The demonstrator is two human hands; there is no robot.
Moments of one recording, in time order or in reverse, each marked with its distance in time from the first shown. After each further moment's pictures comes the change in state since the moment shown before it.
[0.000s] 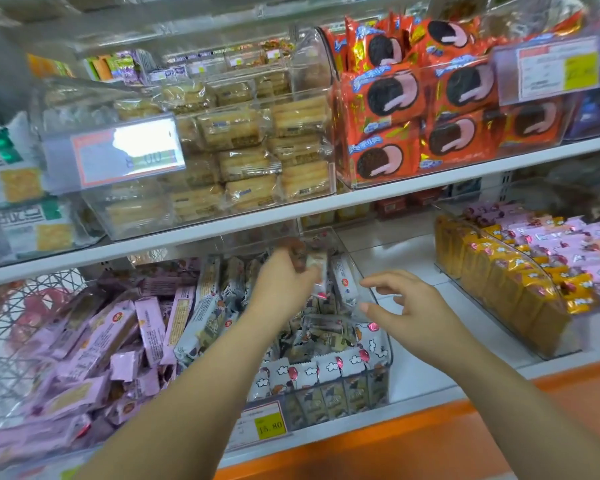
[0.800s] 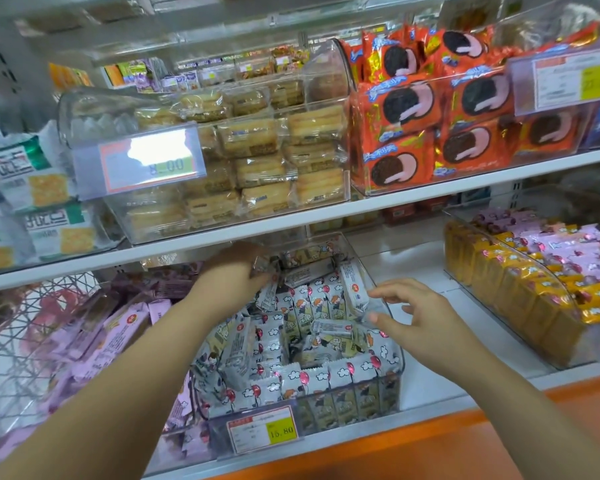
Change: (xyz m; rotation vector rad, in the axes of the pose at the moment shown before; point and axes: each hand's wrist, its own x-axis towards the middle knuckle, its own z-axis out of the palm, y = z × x) left_hand 0.015 -0.036 -0.075 0.589 -0.040 0.215; right_hand -0.002 -0.004 0.000 -0.042 -0.023 -0.011
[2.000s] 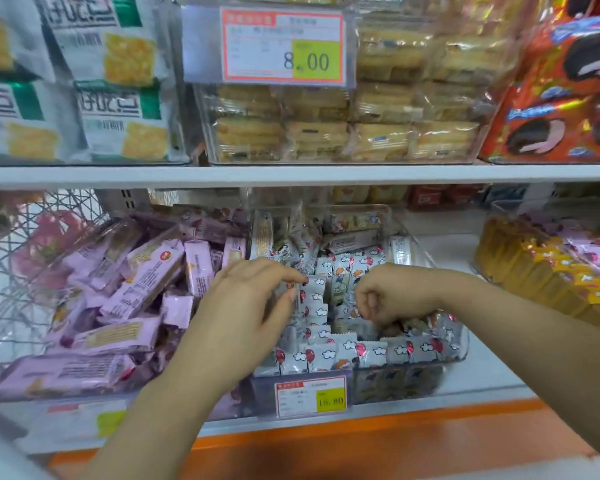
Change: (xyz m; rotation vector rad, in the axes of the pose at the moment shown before) left_hand -0.099 -0.046 0.031 -0.335 0.277 0.176; right_hand 0.083 -0.039 0.063 -0.565 -0.893 -0.041
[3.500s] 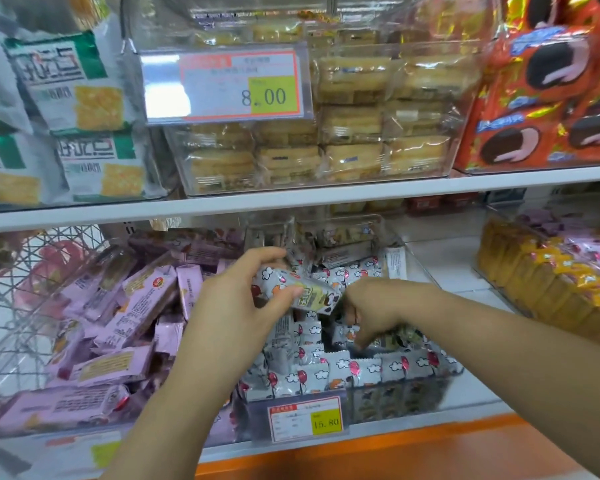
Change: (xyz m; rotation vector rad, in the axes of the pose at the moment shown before) left_hand 0.019 0.028 -0.009 -0.117 0.083 -0.264; right_hand 0.026 -0.001 0.008 -0.235 0.023 0.115
